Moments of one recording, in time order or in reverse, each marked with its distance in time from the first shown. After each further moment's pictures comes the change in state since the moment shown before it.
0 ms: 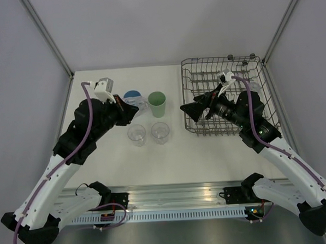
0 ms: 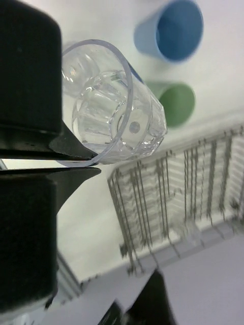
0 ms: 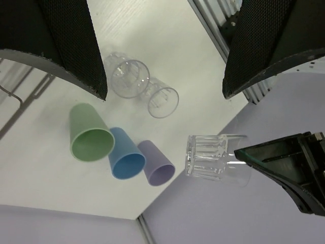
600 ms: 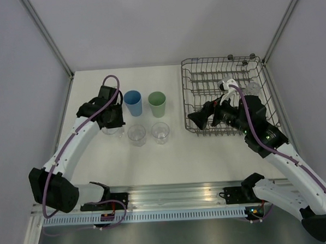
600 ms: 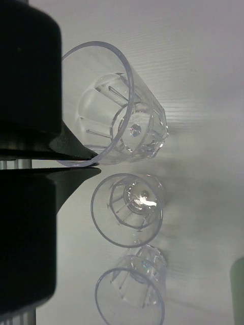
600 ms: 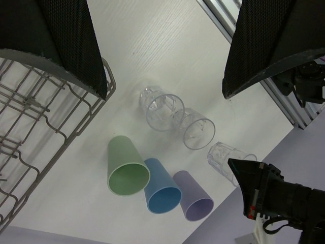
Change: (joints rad) left arm 0.242 0.403 0.081 -0.437 -0.163 0.173; right arm 0.000 -0.076 0.001 -0.262 0.095 -0.182
